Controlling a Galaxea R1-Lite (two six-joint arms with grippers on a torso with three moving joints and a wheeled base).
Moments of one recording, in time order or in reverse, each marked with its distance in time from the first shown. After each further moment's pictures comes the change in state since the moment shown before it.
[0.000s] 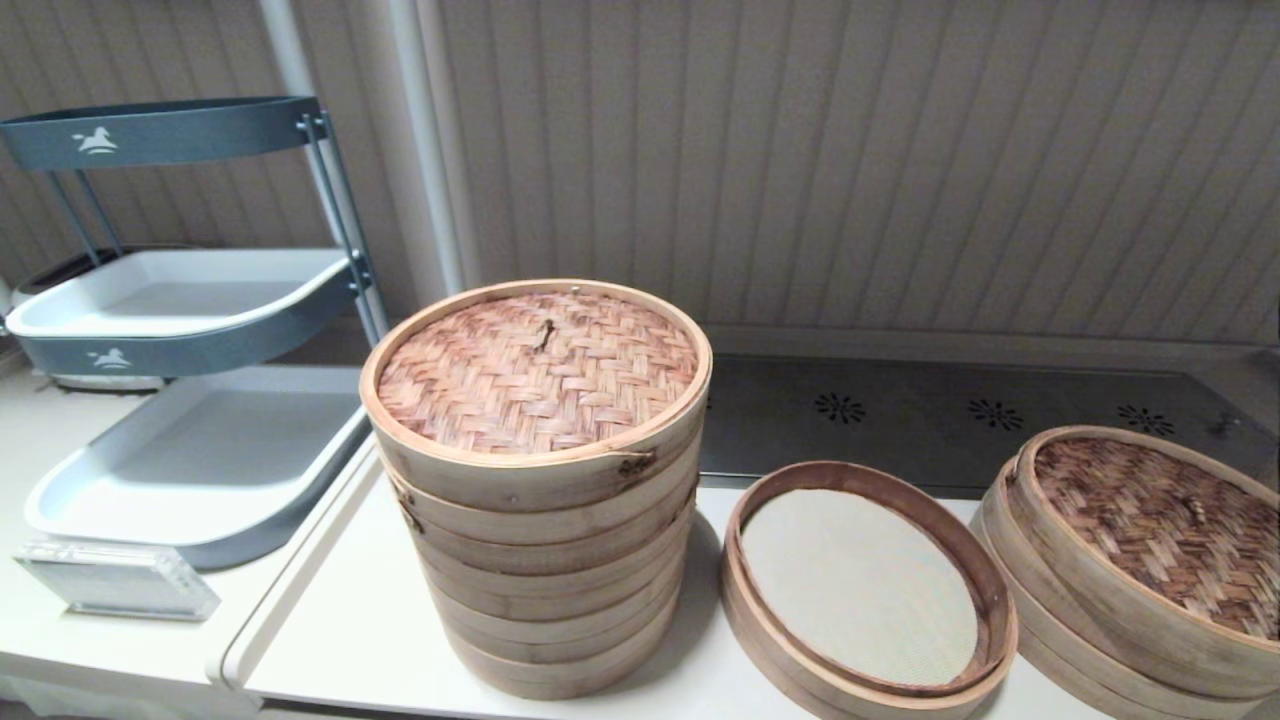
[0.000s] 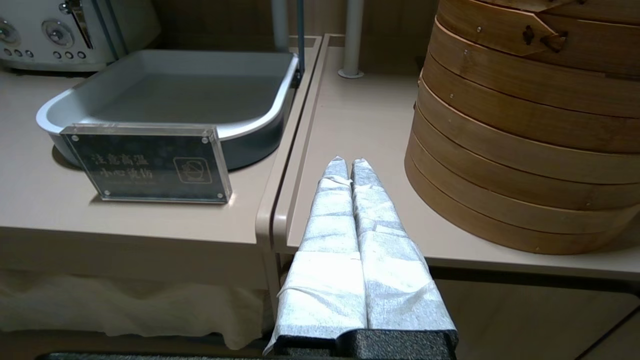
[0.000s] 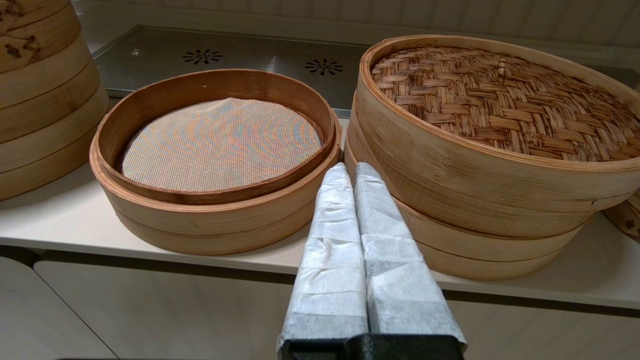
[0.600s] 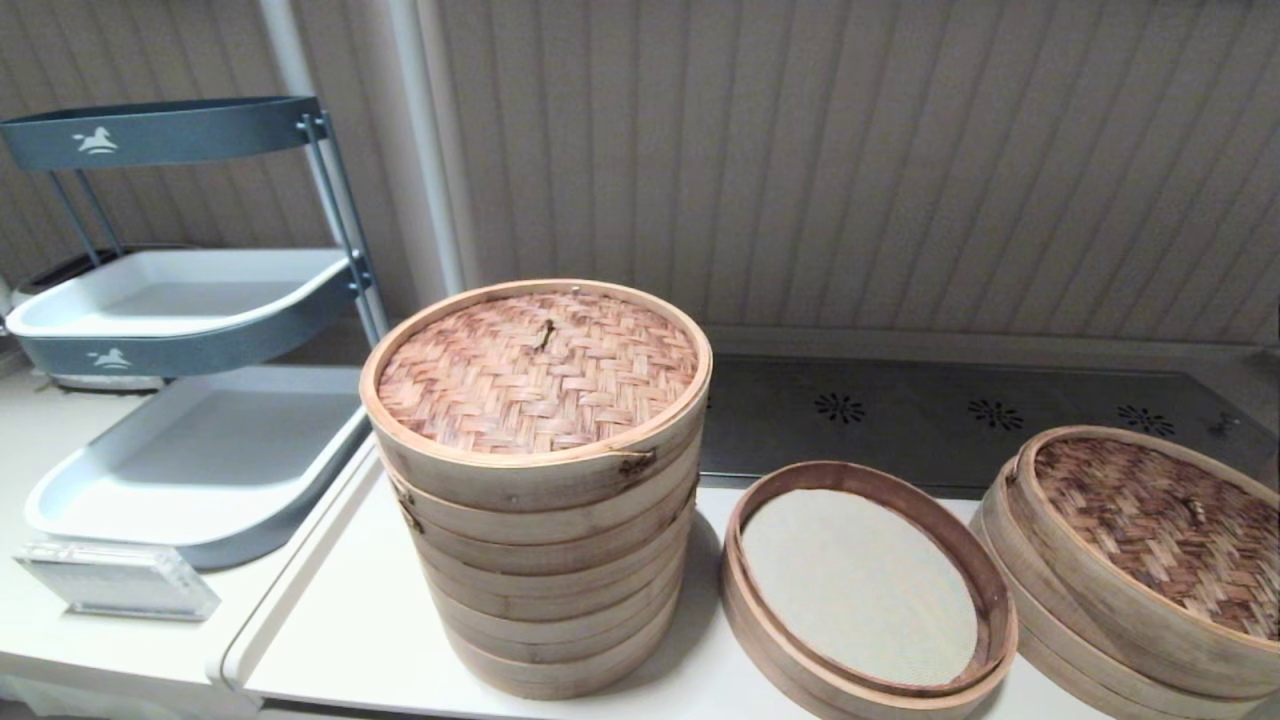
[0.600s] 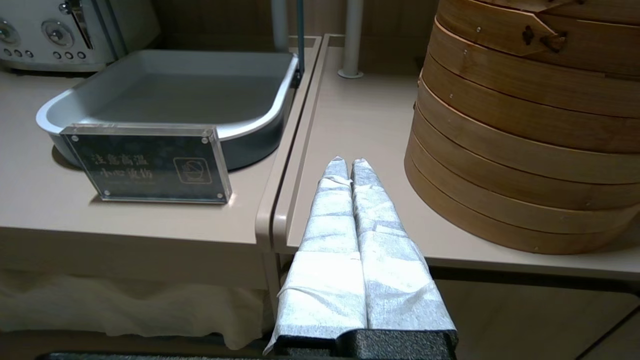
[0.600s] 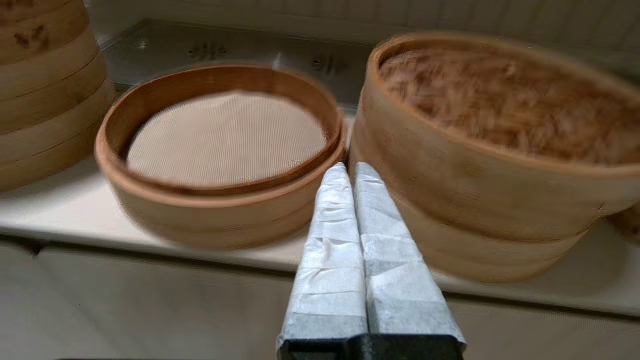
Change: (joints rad) left arm 0.000 0.000 0.000 0.000 0.000 0.000; right arm -0.002 0.000 -0.005 0.023 0.021 -0.019
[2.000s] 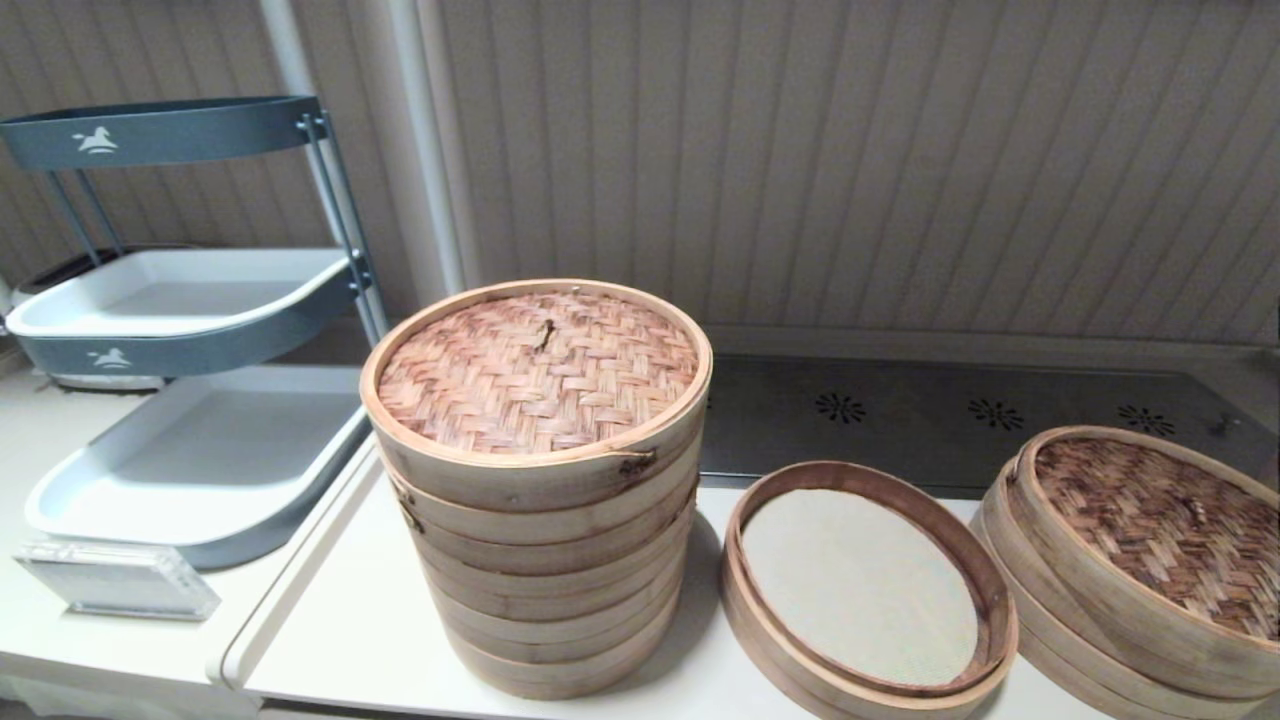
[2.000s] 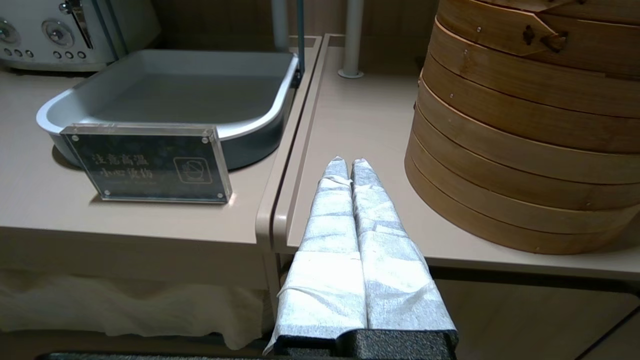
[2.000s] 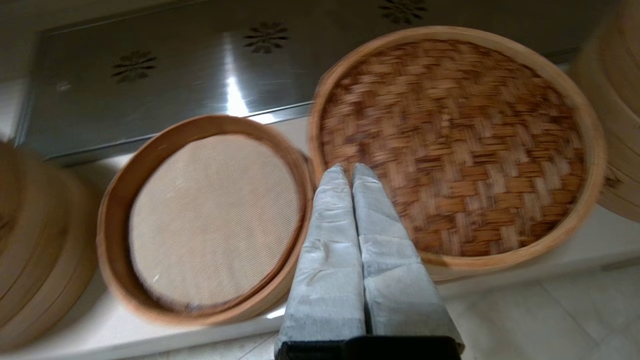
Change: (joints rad) left arm 0.000 0.000 0.000 0.000 0.000 0.000; right arm -0.234 0.941 -0.851 0.300 0.034 0.188
